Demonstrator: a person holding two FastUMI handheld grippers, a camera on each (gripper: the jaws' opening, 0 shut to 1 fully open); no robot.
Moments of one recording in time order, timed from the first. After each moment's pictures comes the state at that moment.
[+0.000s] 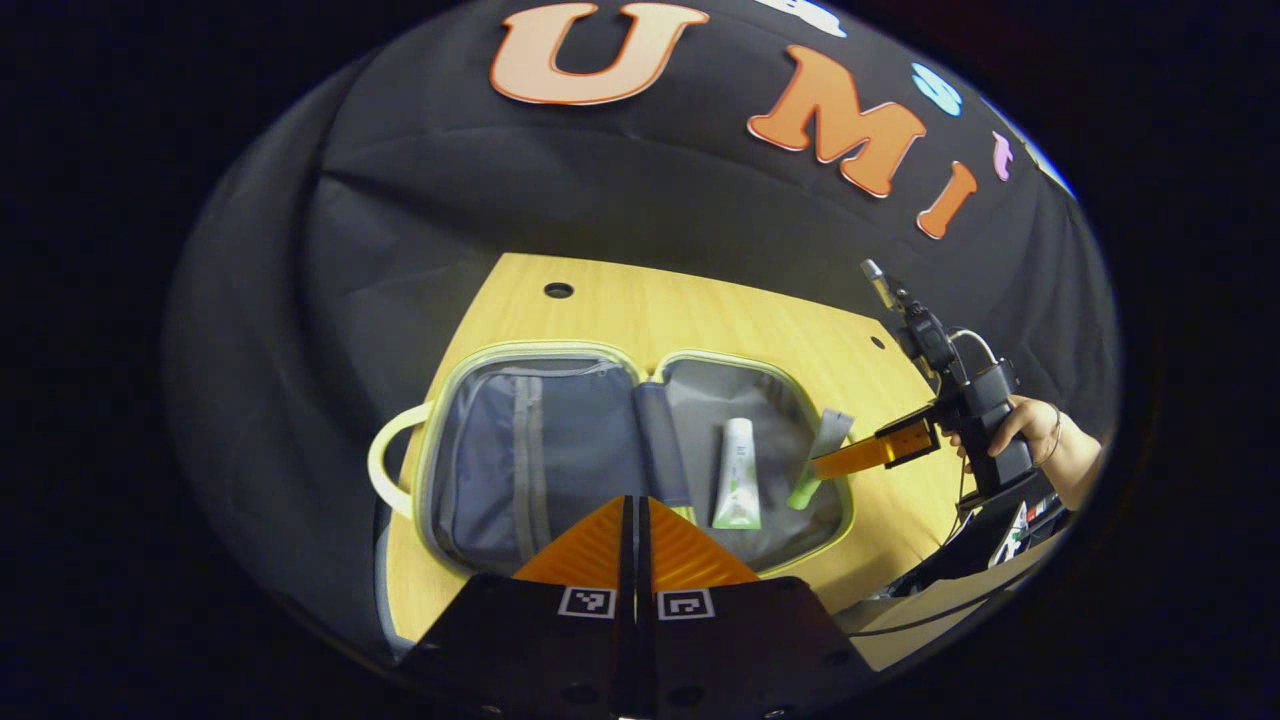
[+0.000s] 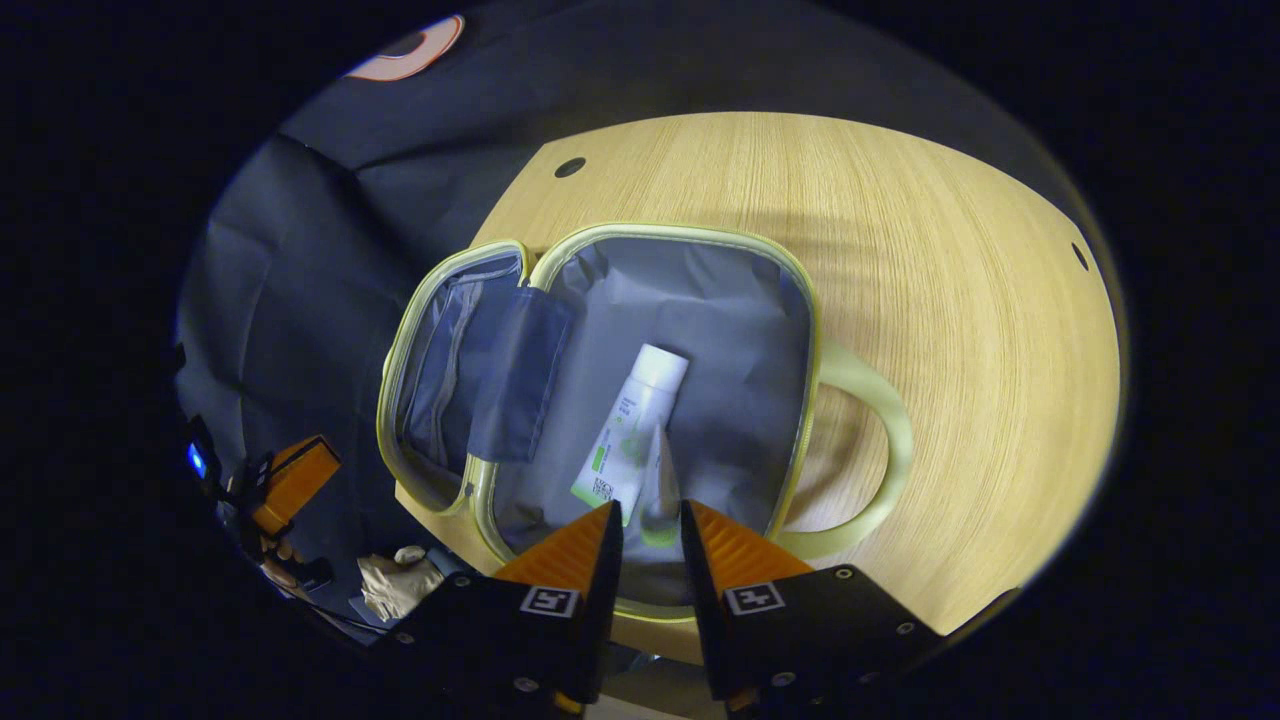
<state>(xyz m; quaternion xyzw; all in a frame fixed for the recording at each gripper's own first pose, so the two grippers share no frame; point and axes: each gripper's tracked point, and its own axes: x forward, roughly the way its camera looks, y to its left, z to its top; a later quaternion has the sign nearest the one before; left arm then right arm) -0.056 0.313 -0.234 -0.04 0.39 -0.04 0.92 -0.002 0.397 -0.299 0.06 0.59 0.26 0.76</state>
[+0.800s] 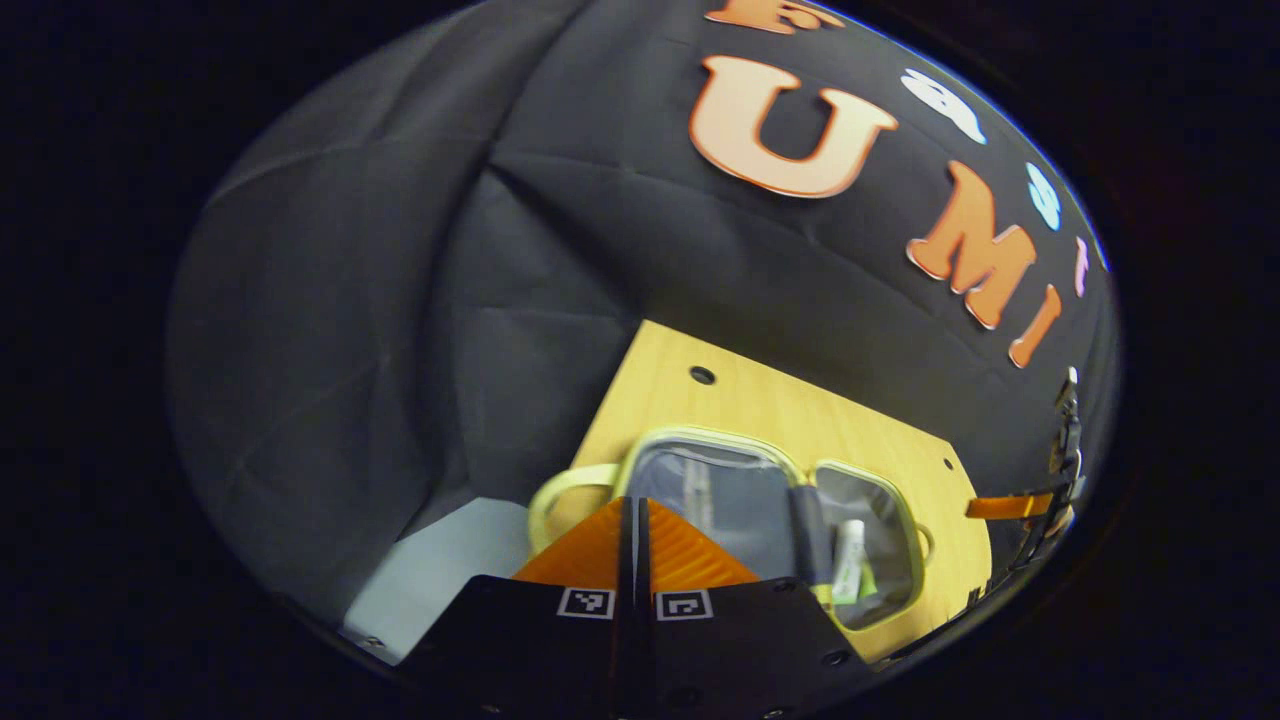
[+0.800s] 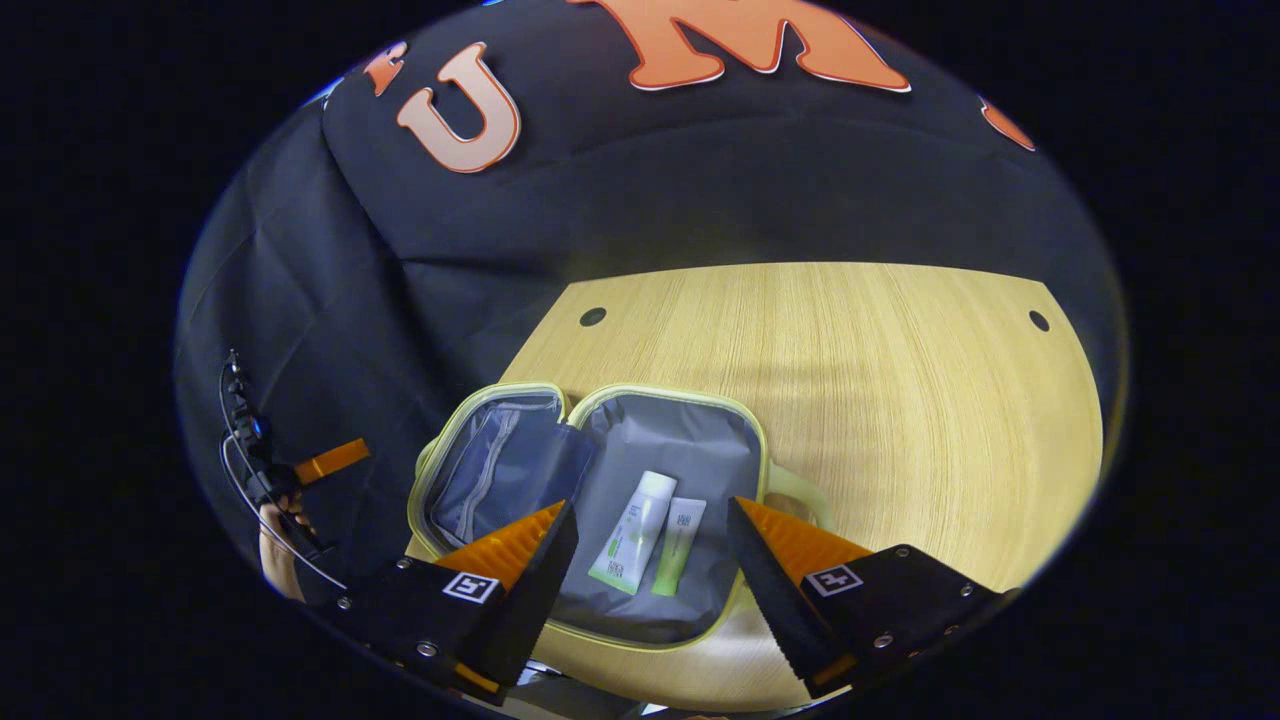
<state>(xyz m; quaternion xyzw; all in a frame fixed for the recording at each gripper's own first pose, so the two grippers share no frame) -0.030 0.500 -0.215 -0.13 0.28 0.10 0.95 0.034 0.374 -0.216 0.09 0.39 0.25 0.88</state>
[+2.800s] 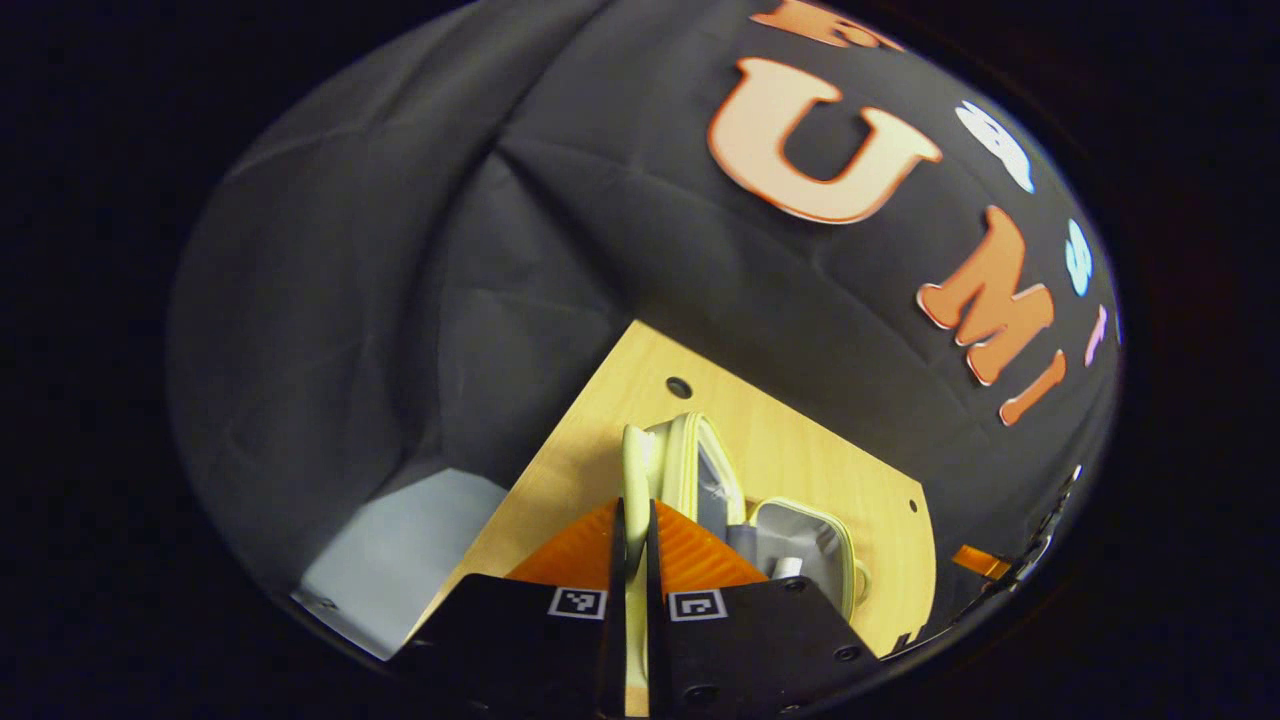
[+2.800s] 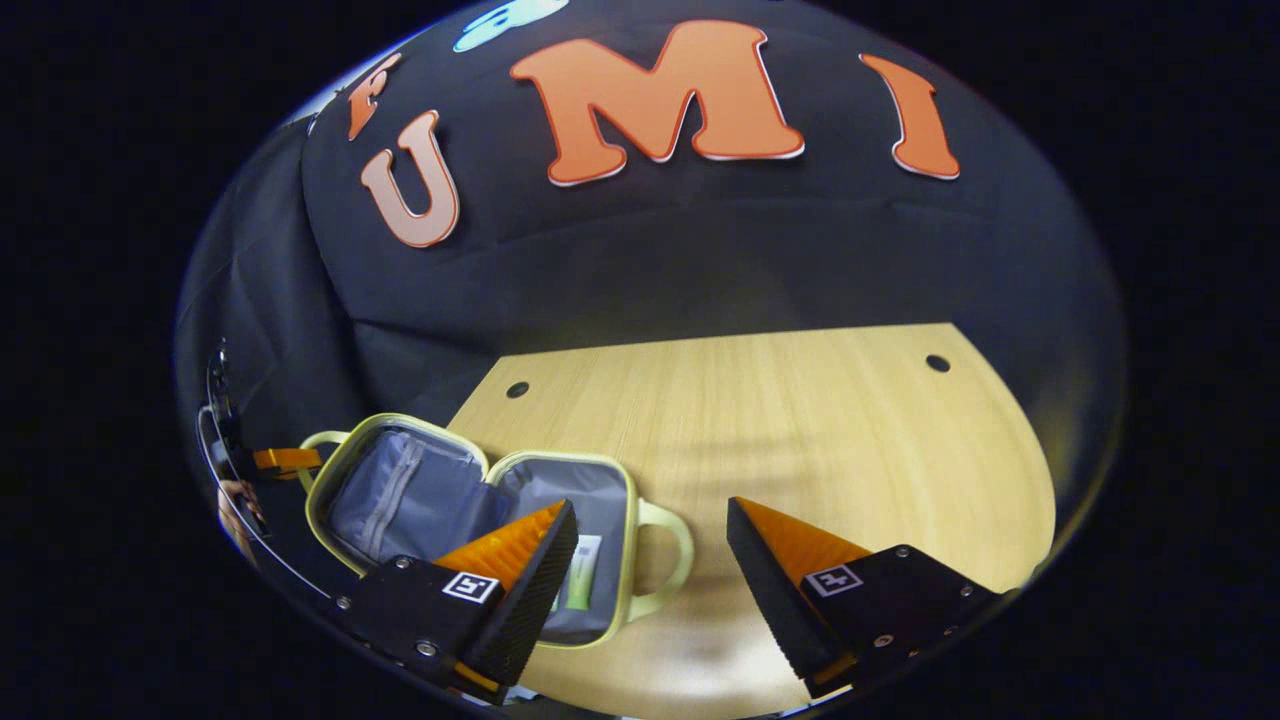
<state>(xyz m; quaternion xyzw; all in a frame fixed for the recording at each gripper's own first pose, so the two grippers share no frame) 0.006 0.425 -0.149 -0.17 0.30 0.10 0.93 0.054 0.246 -0.163 0.08 0.29 0.14 0.94</state>
